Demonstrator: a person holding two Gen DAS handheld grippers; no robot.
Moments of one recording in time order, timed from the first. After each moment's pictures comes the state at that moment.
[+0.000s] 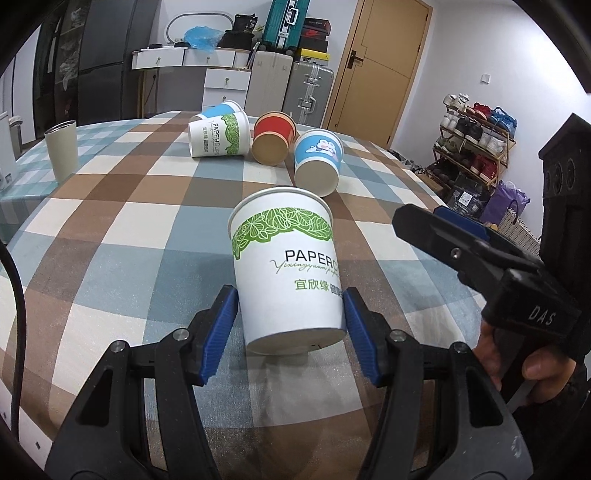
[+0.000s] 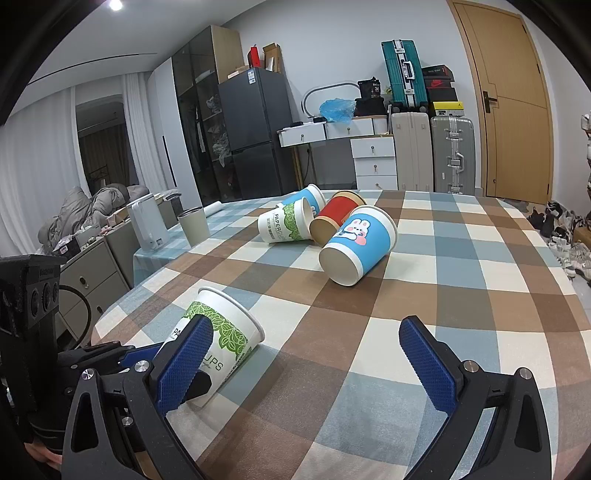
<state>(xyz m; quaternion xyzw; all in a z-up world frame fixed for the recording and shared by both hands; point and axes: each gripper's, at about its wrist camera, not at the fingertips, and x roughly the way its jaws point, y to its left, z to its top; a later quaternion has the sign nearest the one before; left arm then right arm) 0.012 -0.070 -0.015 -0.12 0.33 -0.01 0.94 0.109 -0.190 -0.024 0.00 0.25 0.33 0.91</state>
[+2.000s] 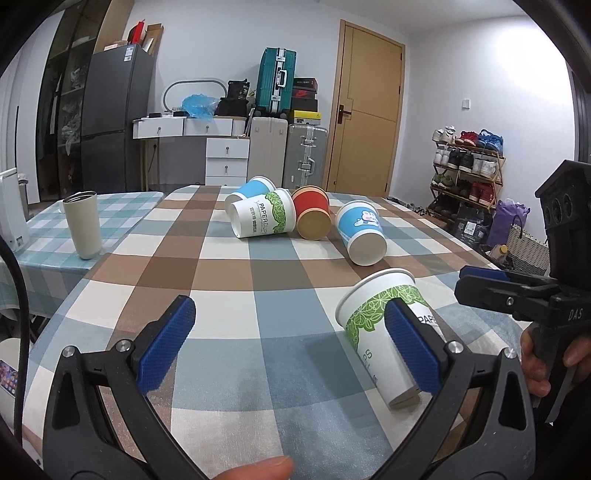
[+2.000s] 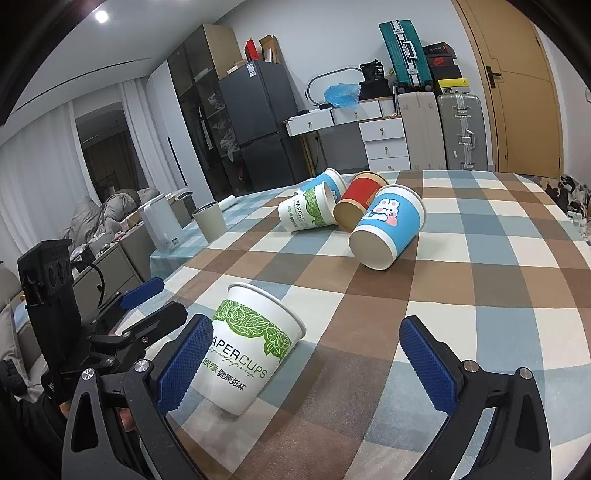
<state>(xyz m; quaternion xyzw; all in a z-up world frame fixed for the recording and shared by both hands) 0.010 0.007 -0.004 -0.06 0.21 0.00 0.98 0.106 -0.171 -0.031 0.03 0.29 0.35 0.89</state>
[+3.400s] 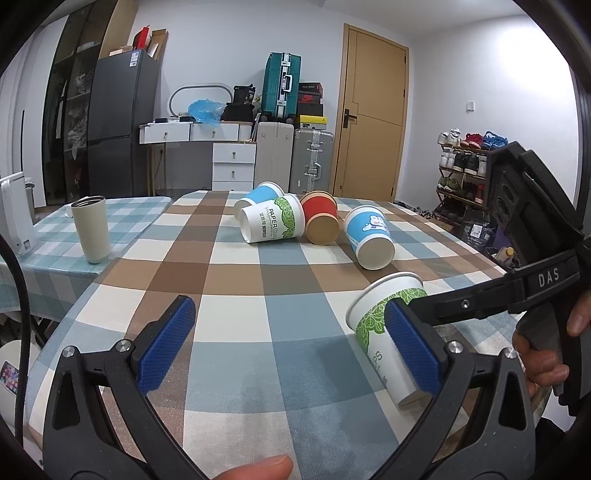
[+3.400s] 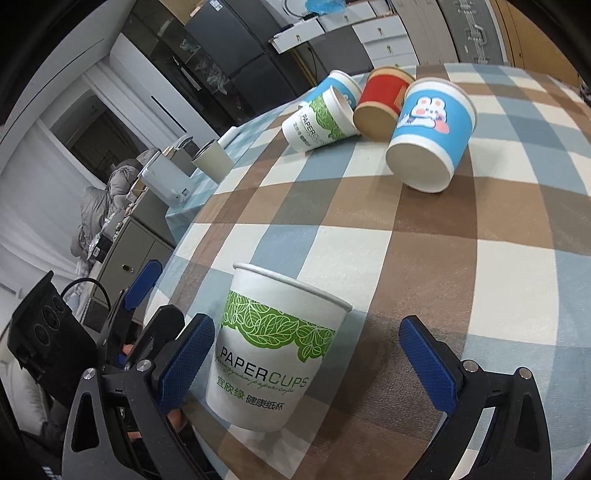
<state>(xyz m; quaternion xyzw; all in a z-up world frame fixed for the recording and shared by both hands) 0.007 0.014 -0.002 -0.06 0.19 0.02 0.98 0.162 -0.124 -0.052 0.08 0.49 0.38 0.78</state>
